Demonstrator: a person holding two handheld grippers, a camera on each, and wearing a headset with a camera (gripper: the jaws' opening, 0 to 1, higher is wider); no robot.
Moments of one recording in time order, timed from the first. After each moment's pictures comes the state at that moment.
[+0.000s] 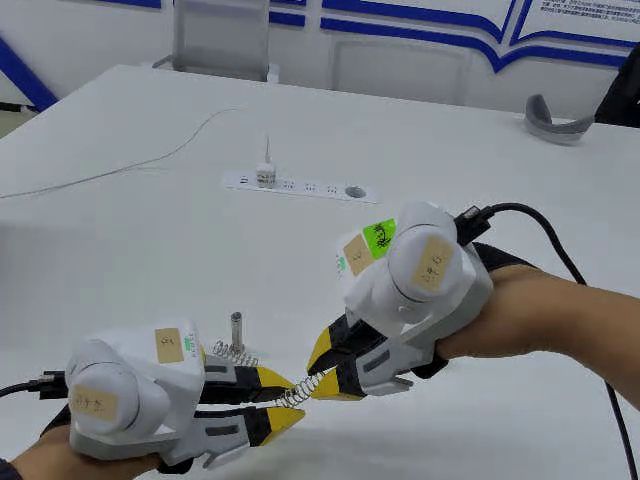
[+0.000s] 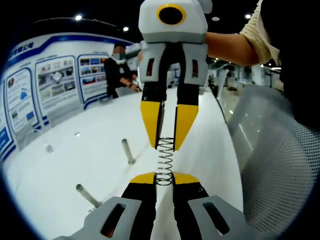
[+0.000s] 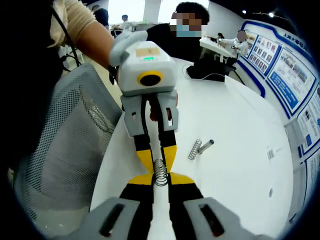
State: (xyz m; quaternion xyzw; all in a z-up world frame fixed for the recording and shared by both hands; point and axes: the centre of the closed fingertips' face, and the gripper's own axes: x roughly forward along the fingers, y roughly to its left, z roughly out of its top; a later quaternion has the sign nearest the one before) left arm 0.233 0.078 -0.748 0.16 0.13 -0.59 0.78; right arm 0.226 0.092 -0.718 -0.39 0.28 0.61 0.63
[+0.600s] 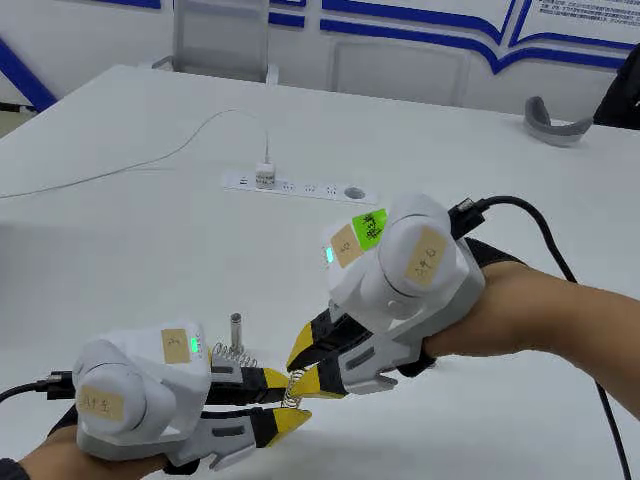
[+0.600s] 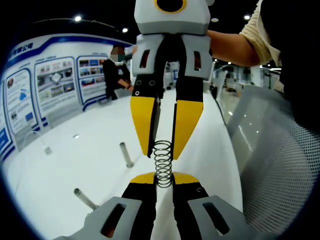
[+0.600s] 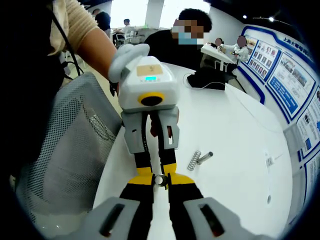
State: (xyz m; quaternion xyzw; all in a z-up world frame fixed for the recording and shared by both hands) left arm 0.232 0.072 -0.745 0.15 0.12 -0.60 0.78; right arm 0.223 0.108 -0.707 -0.38 0.26 0.62 0.63
